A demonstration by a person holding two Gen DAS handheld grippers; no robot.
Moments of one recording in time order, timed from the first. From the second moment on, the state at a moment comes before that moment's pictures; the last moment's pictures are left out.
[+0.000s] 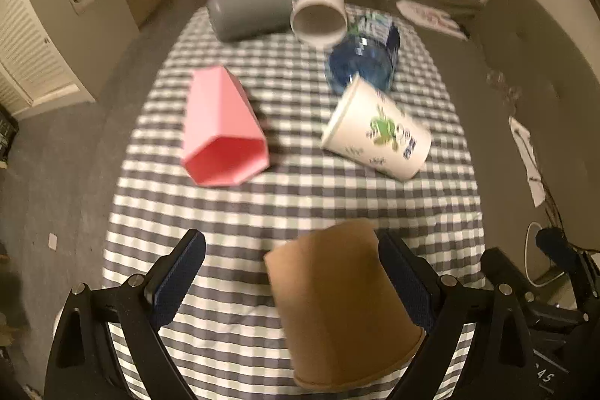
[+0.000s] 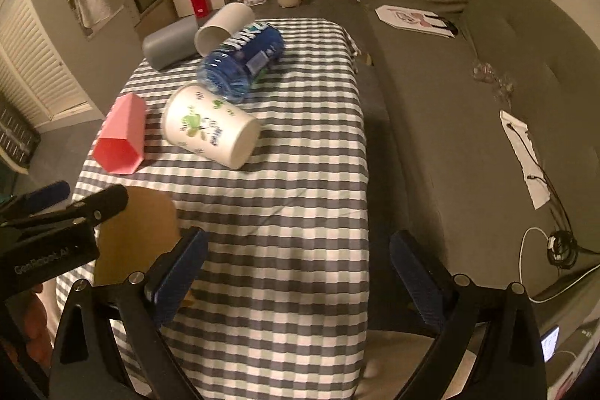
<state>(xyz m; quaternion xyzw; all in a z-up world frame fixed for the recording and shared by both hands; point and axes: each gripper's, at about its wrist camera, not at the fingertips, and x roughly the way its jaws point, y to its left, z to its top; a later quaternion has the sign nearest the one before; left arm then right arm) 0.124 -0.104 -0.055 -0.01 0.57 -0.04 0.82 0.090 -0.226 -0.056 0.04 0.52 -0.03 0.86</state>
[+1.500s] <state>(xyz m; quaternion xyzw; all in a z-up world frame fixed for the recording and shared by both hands) 0.102 -0.114 -0.049 0.07 0.36 -0.05 0.93 0.084 -0.247 -0.075 0.05 0.50 -0.08 0.86</state>
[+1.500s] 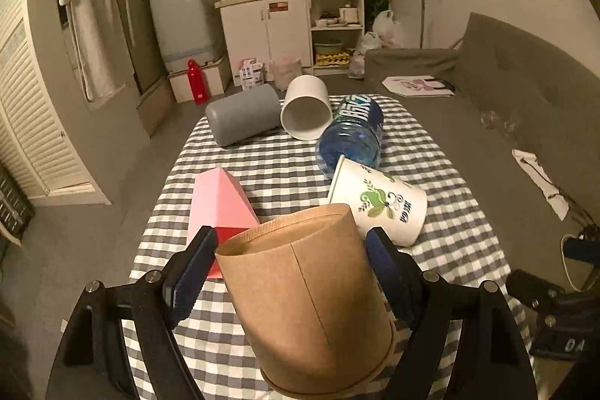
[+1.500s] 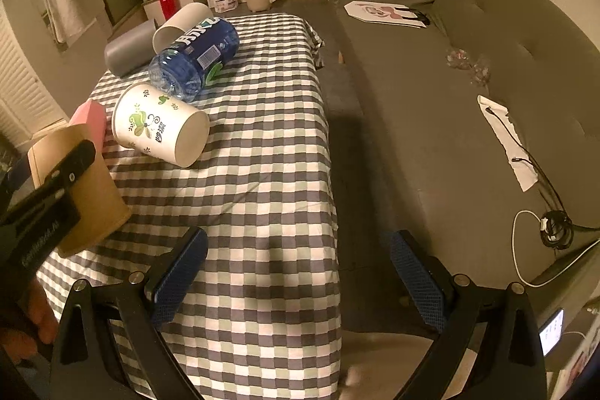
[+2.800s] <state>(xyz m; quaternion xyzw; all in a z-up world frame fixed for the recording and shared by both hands) 0.054 -0.102 -0.051 0.02 0.40 -0.11 0.91 0.073 -0.245 -0.057 0.07 0.49 -0.08 0.87</state>
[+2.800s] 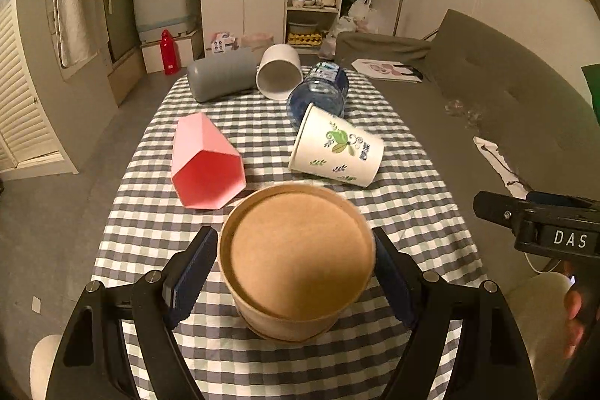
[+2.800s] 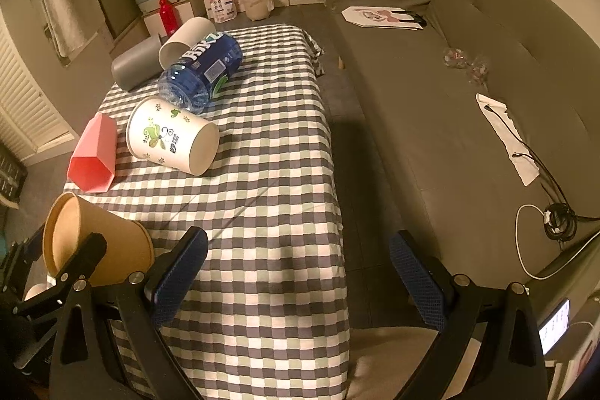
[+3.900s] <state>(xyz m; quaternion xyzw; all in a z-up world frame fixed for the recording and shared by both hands) -0.016 -0.016 -0.016 -0.01 0.31 -0.09 0.95 -0.020 -0.155 -0.013 0.03 0.32 -0.01 0.95</state>
